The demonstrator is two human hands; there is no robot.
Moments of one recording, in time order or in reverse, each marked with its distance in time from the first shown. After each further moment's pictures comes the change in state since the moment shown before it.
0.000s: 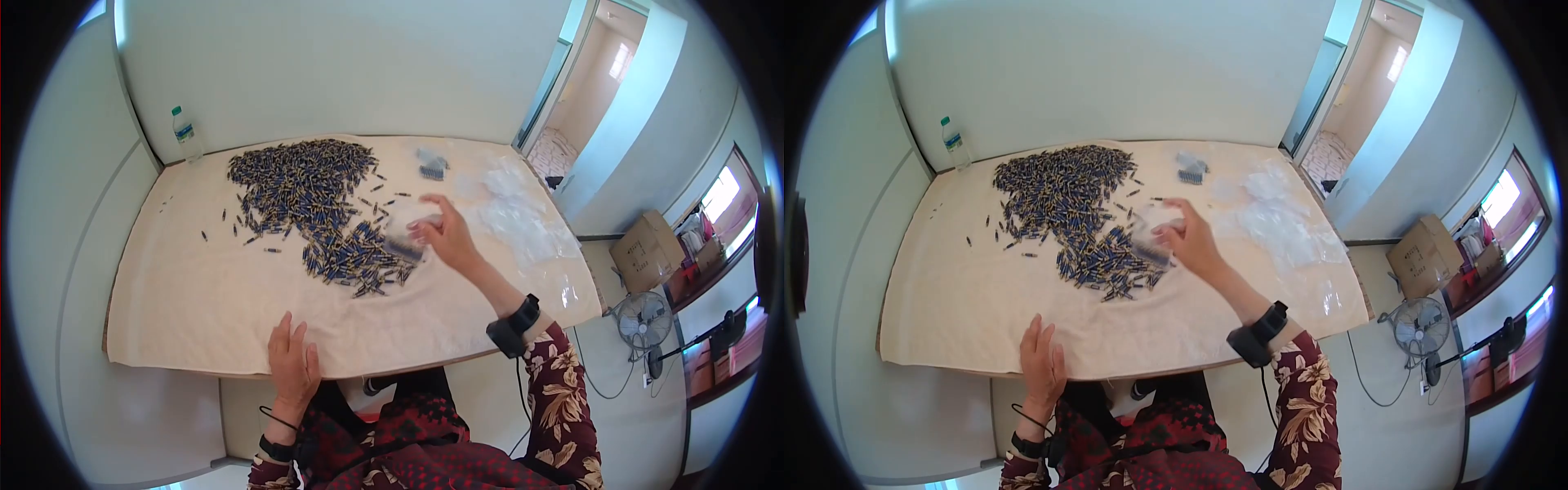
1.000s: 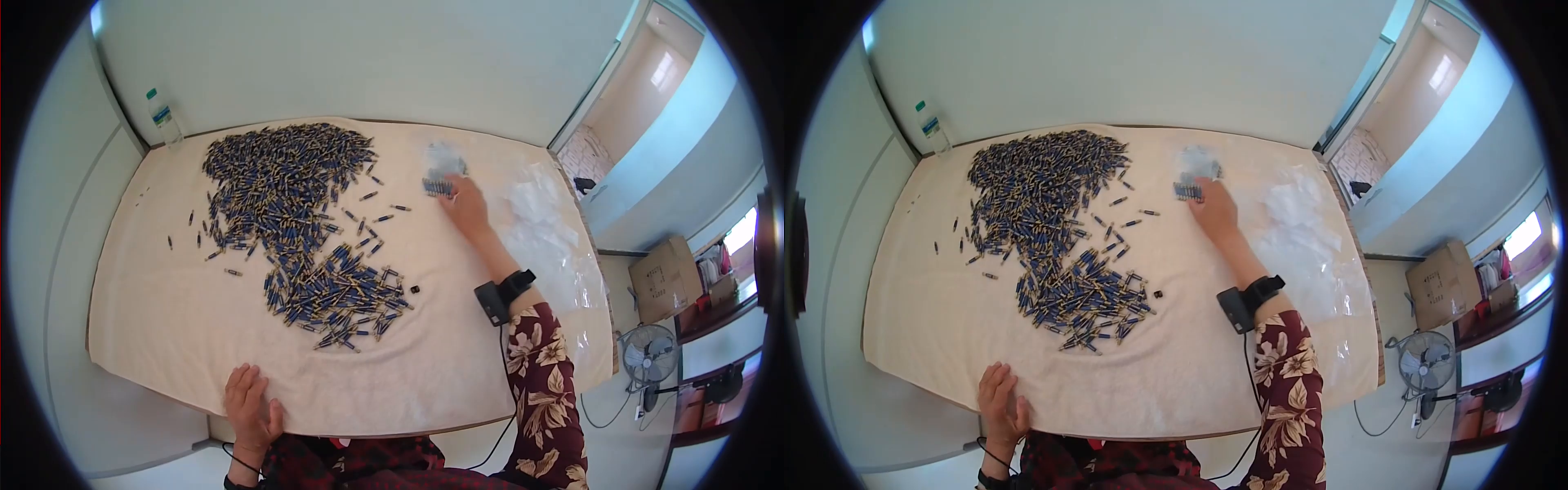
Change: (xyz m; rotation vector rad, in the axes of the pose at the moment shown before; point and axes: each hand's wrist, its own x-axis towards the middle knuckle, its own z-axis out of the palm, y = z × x) left_hand 0.013 0.015 0.006 0.133 -0.097 -0.042; right_hand 0.150 0.162 -0.123 -0.807 0.354 -0.192
